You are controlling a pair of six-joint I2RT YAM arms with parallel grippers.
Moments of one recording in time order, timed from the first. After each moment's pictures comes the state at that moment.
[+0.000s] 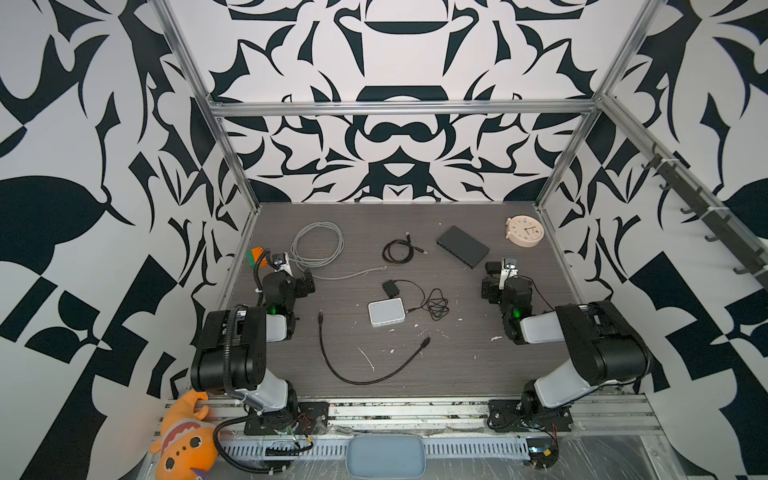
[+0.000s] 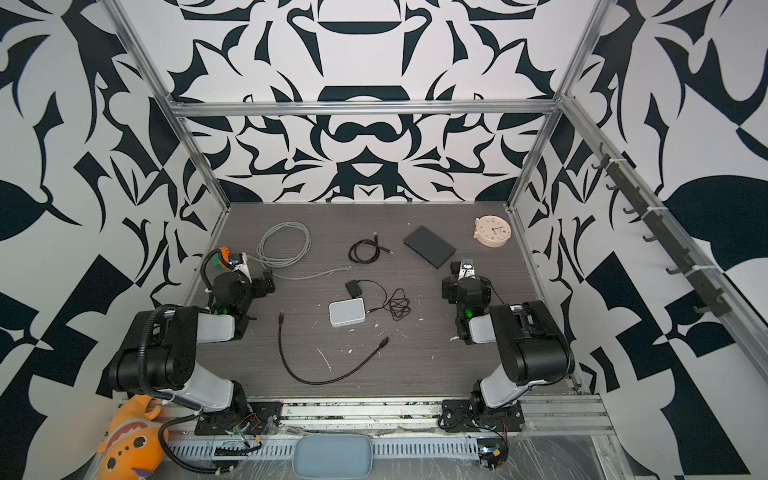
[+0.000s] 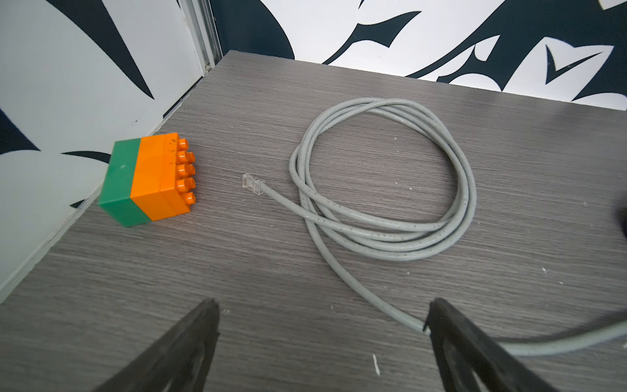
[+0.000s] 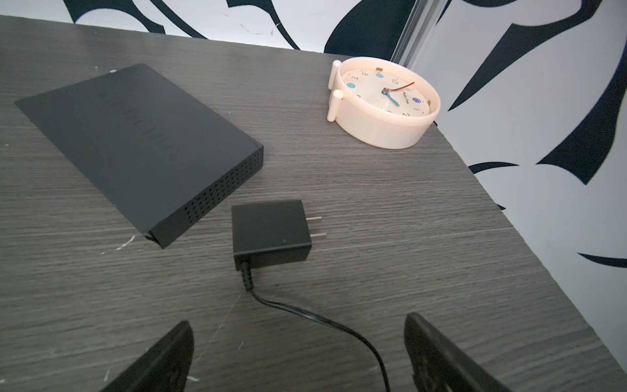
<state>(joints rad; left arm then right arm) 0.08 1.55 0.38 0.78 0.01 -0.09 0.11 1.57 0.32 0.79 0.29 0.00</state>
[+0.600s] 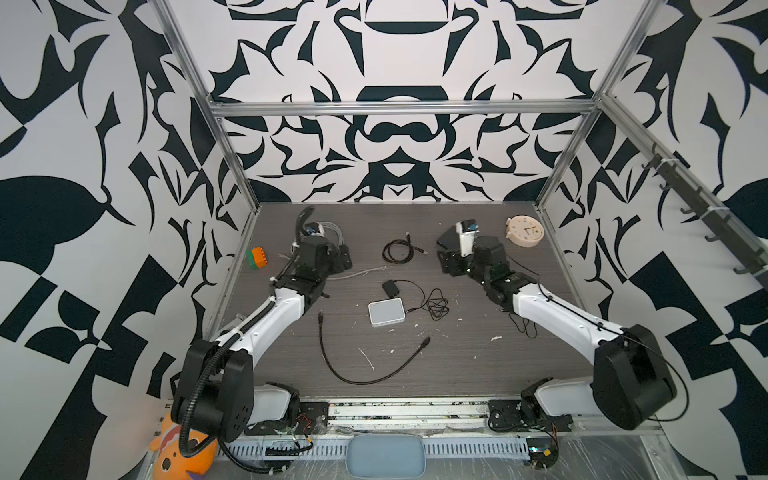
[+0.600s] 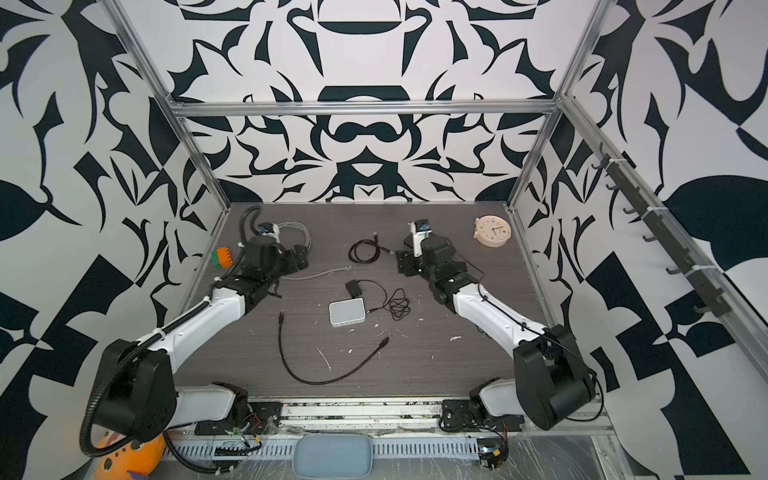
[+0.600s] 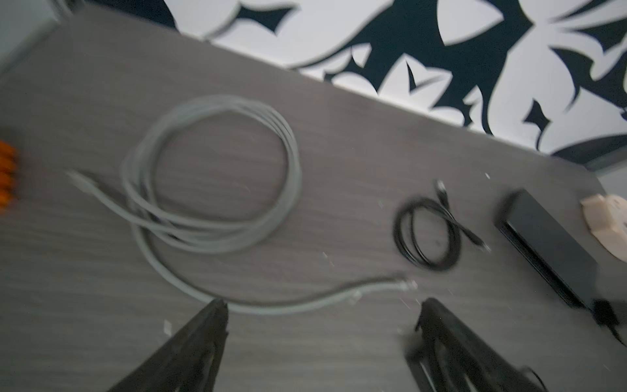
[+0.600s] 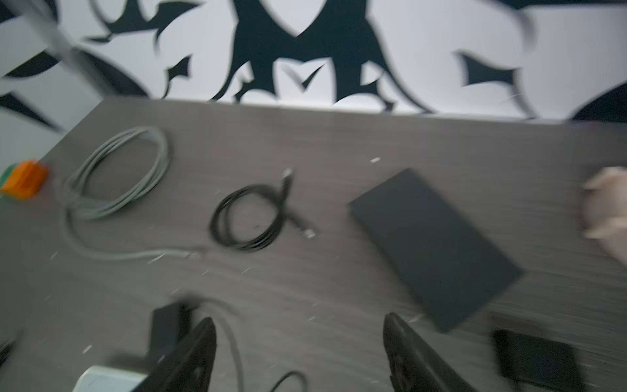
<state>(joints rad) -0.39 1.33 0.81 -0.09 -0.13 -0.49 0.50 1.40 0.87 -0.01 -0.02 0.24</state>
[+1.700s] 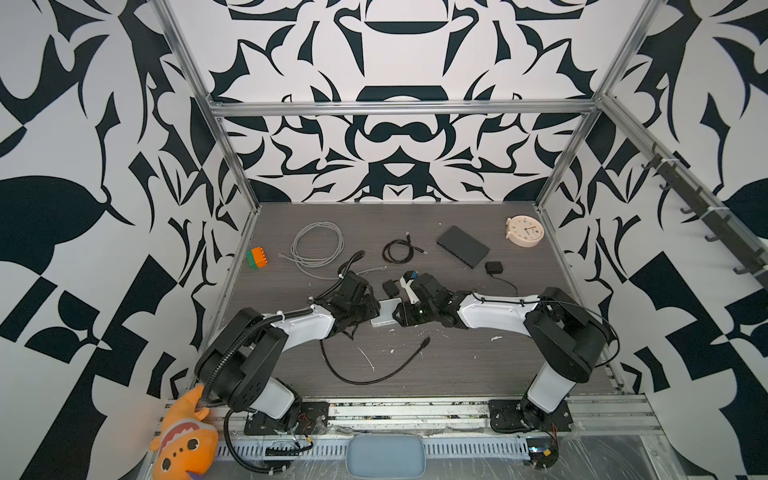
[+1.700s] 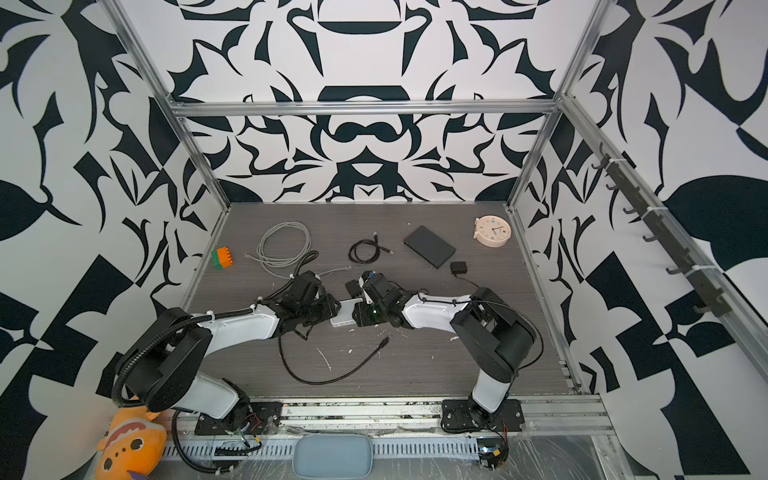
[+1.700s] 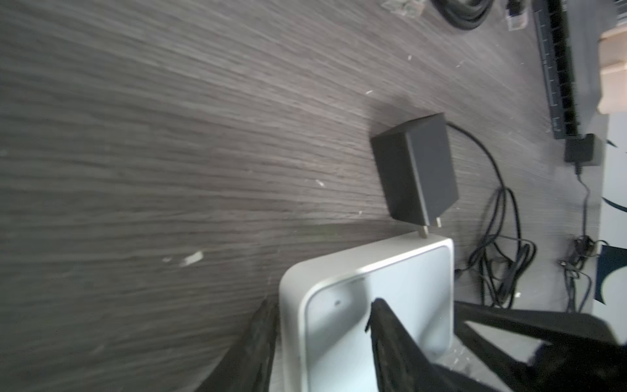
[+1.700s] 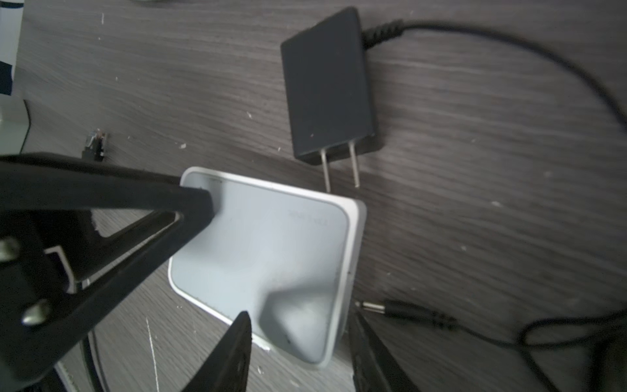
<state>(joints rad) -0.63 1.51 0.61 0.03 0.10 -0.87 0.82 1.72 0.87 -0.05 -0.19 0.60</state>
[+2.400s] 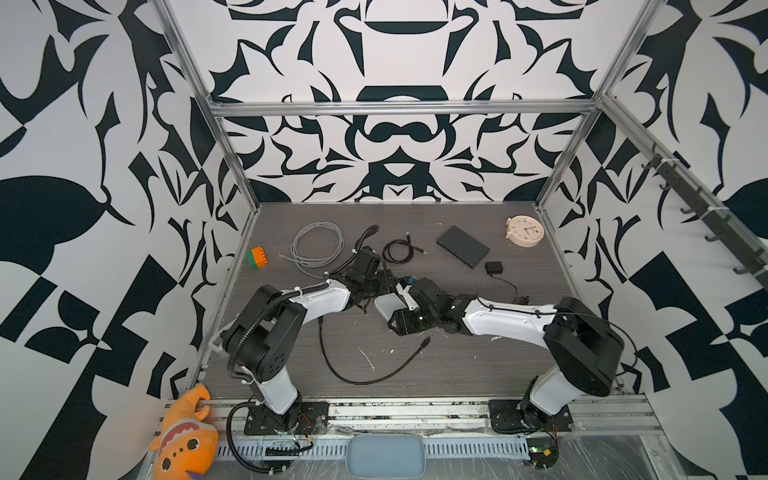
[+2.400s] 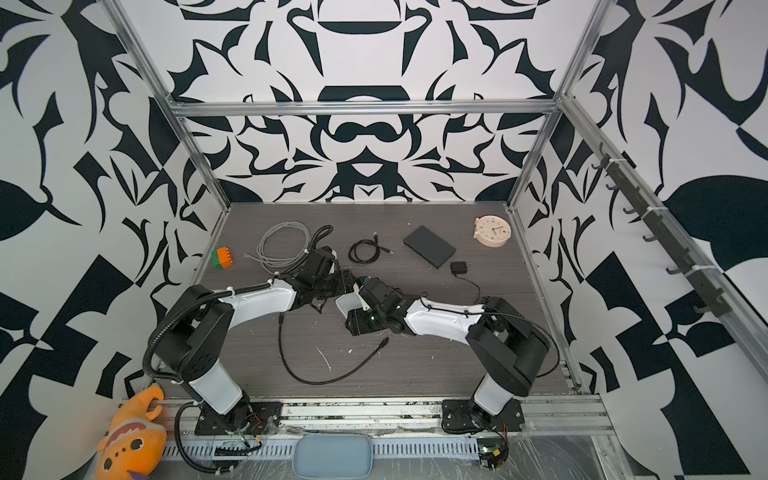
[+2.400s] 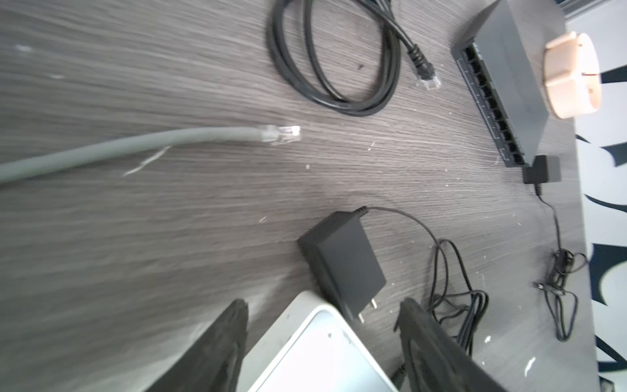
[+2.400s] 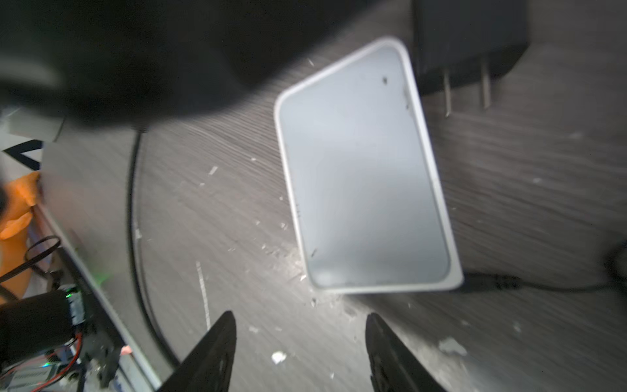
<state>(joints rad) -0.62 1.67 0.91 -0.08 0.07 -0.71 0.86 1.58 0.87 -0.18 -0.22 0.60</state>
